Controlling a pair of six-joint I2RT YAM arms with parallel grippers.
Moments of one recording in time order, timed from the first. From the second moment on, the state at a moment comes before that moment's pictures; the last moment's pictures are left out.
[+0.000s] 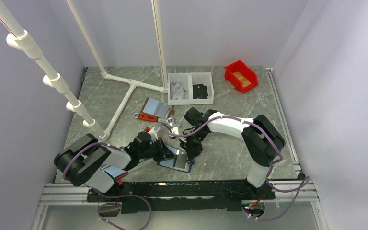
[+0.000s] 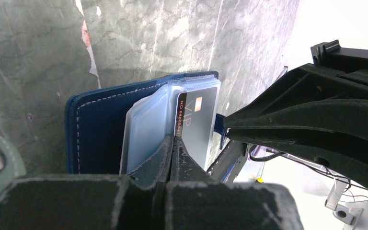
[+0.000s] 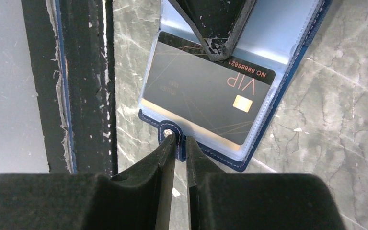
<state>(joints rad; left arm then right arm) -0.71 1.48 0.23 0.70 0.40 -1.09 0.77 1.76 1.08 -0.77 -0.73 -0.71</state>
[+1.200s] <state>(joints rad) -0.71 1.28 0.22 0.46 0.34 -1.01 0.81 1.79 1.08 -0.74 -0.66 -0.65</state>
